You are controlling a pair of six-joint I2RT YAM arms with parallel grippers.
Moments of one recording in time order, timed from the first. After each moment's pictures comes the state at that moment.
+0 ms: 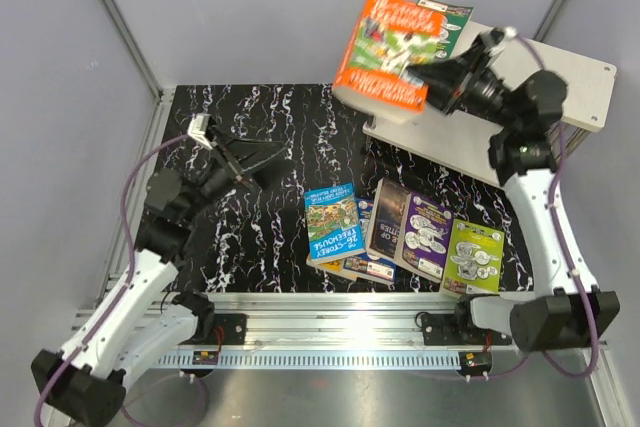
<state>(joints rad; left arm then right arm) -0.47 0.85 0.74 0.39 0.51 -1.57 0.12 1.20 1.28 0.25 -0.89 1.63</state>
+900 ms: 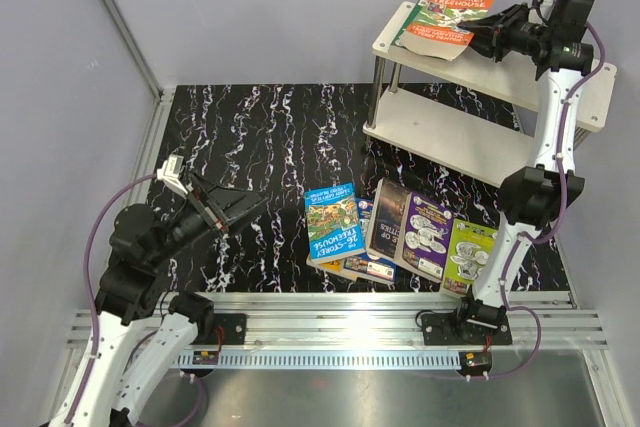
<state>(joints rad) -0.35 0.45 0.80 -0.36 0.51 -1.26 -0.25 2.14 2.54 -0.74 -0.99 1.19</state>
